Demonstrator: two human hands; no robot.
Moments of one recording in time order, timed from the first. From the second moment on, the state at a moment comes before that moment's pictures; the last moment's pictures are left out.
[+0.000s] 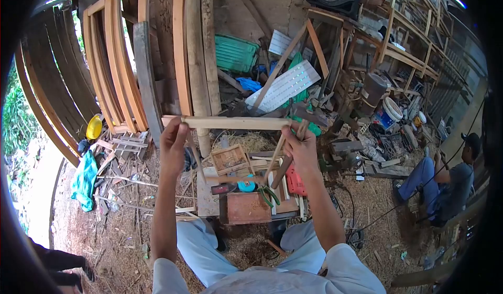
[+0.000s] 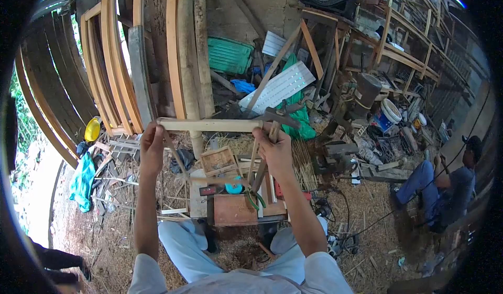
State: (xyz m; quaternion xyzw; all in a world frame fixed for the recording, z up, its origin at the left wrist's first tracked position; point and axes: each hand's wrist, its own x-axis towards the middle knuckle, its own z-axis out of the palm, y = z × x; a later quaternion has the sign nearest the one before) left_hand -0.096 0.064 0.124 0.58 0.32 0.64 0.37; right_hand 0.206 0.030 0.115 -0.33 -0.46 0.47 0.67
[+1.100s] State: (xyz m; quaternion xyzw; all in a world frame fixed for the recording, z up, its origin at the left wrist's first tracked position) left_hand -0.107 0.033 -0.094 0.60 0.57 0.45 0.33; right_hand 0.246 0.151 0.000 -0.56 -0.37 0.47 0.57
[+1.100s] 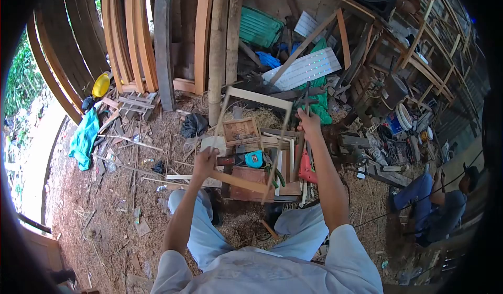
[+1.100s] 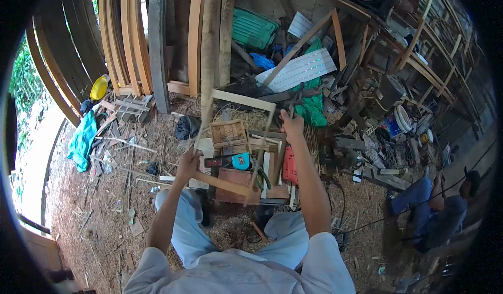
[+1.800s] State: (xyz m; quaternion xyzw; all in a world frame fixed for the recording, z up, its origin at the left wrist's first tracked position) left_hand -0.160 0.049 -0.133 0.27 0.55 0.69 0.39; right_hand 0.145 0.103 -0.083 -0.60 -0.68 0.28 0.31
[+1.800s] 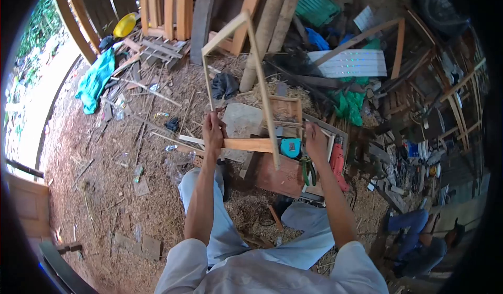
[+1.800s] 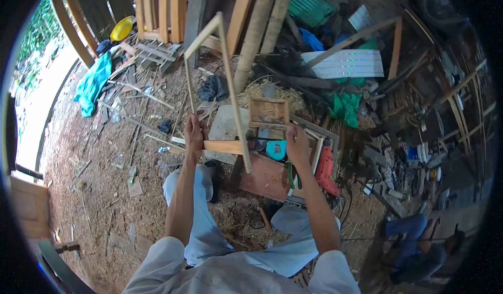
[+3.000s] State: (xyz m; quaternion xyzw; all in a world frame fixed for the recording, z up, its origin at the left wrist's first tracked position) left_hand -0.373 -0.016 -0.288 0.29 0.72 0.54 0.33; right_hand -0.201 0.098 -0.496 -0.37 -0.93 0.08 0.03
